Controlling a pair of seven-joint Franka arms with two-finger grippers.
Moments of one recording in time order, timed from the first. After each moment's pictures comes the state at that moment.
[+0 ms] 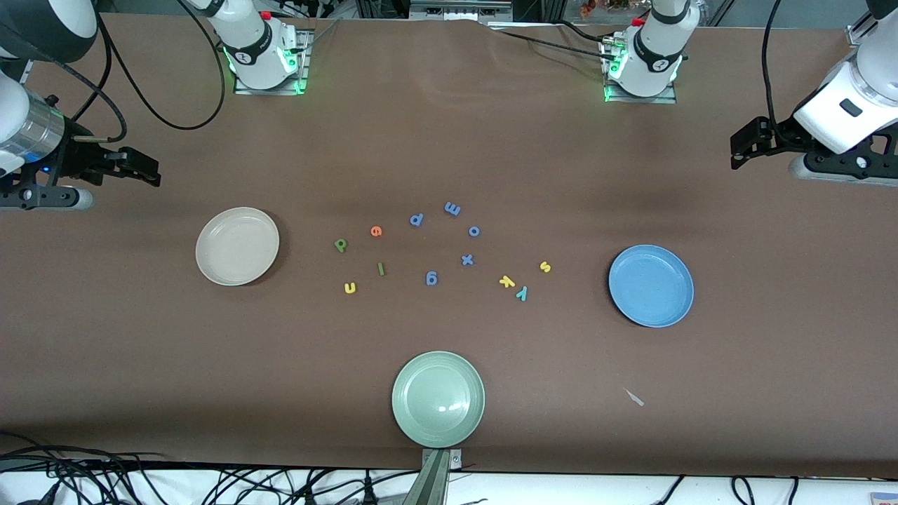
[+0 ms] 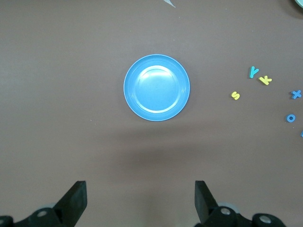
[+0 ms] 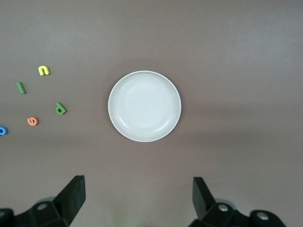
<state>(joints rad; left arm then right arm) -0.01 -0.03 -0.08 -1.64 0.03 1.55 0.00 0.07 0.04 -0.04 -1.69 -0.02 1.61 0.04</state>
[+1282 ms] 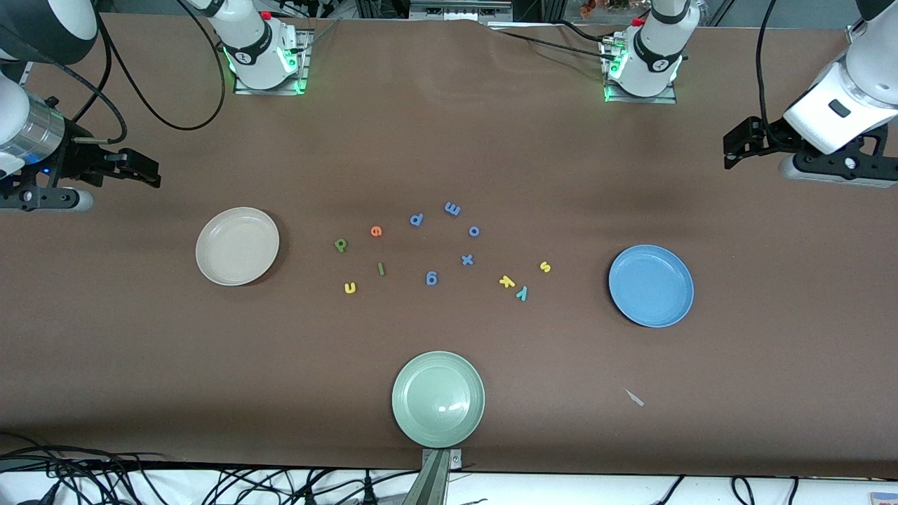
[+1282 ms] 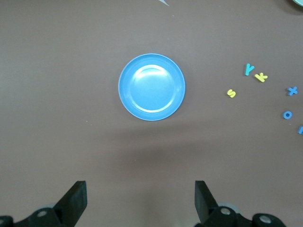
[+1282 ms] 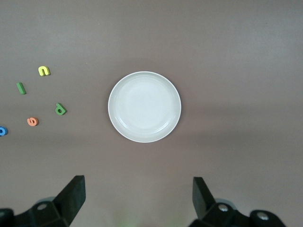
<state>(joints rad) -0.03 -0.02 -0.09 -1.64 0.02 1.55 0.00 0.07 0.04 -0.04 -1.69 -0.02 1.62 0.02</state>
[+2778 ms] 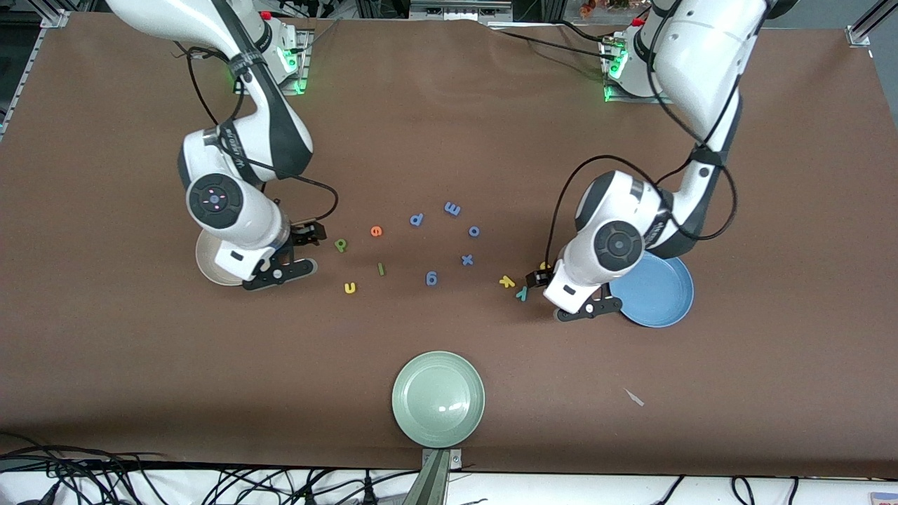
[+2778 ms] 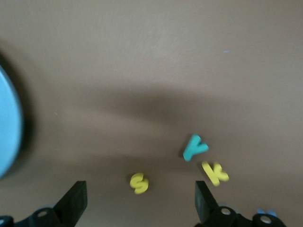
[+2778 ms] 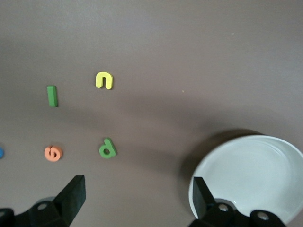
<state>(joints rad) -0.34 0.69 -0.10 -1.56 -0.04 2.14 -0.70 0.38 0.43 -0.02 -1.77 -0.01 2.08 0.05</state>
